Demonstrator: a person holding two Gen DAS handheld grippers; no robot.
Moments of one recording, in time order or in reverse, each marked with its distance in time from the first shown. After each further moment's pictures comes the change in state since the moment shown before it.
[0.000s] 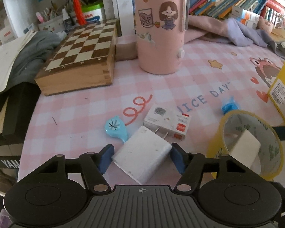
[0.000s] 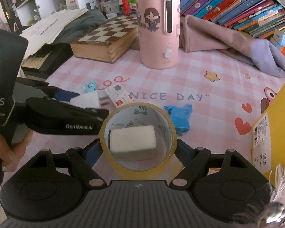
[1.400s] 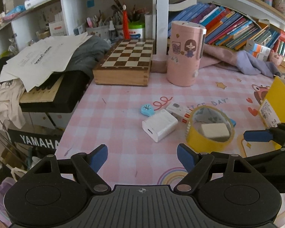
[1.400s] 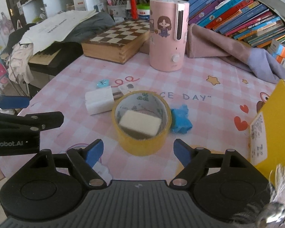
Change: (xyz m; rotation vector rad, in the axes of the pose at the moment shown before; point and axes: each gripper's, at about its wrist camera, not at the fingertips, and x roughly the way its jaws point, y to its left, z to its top) left arm -0.103 0.010 -0.052 -0.190 -0.116 0.117; right arm -0.017 0.025 -0.013 -0.037 -0.030 -0.024
